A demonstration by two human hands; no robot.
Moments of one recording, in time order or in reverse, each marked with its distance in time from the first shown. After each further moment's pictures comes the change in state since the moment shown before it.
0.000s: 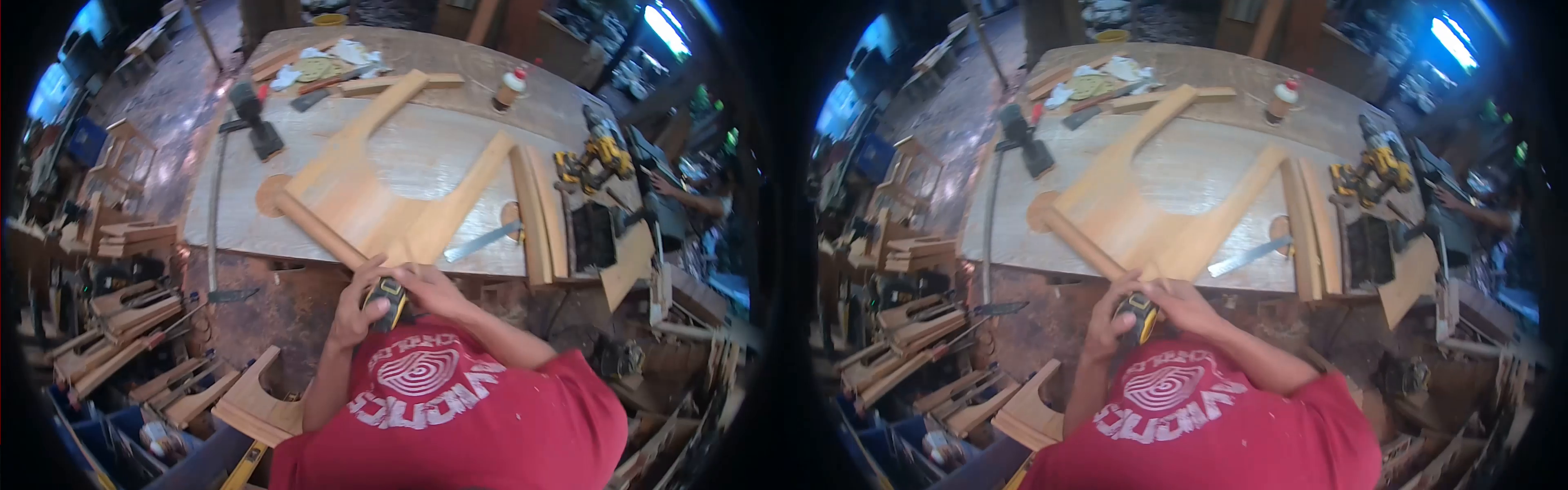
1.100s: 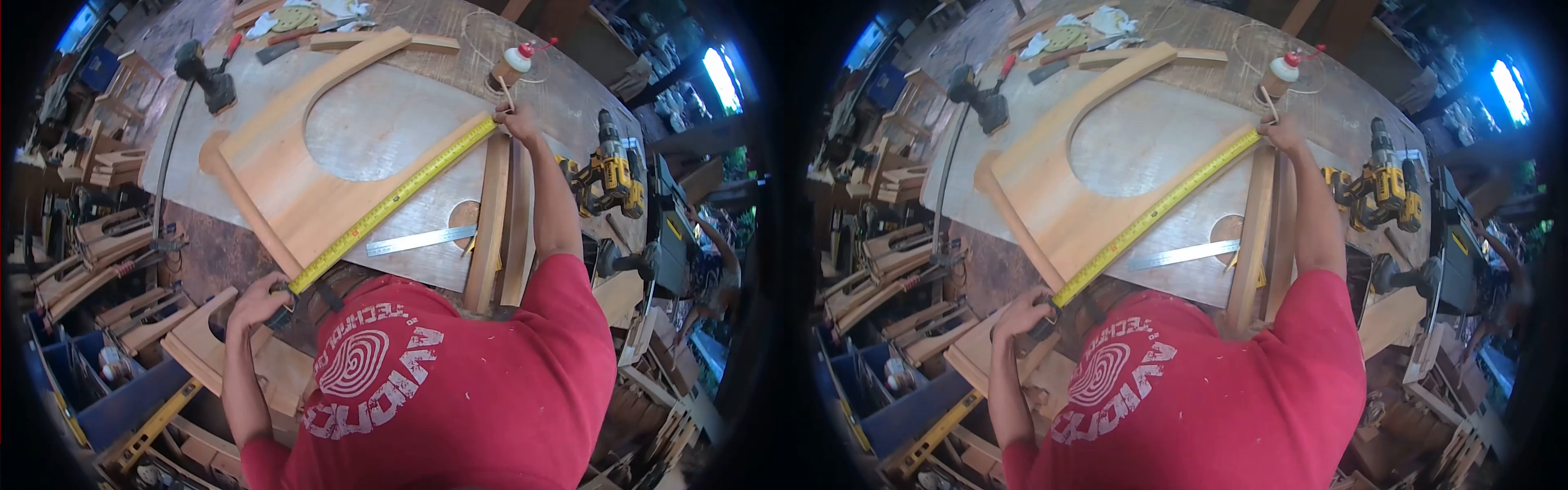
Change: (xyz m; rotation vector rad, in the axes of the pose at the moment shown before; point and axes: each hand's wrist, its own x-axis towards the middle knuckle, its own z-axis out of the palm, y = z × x) left_hand 0.006 -0.029 0.055 0.627 0.091 -0.908; right_hand 0.225 -0.054 -0.535 -0.924 0.511 -0.180
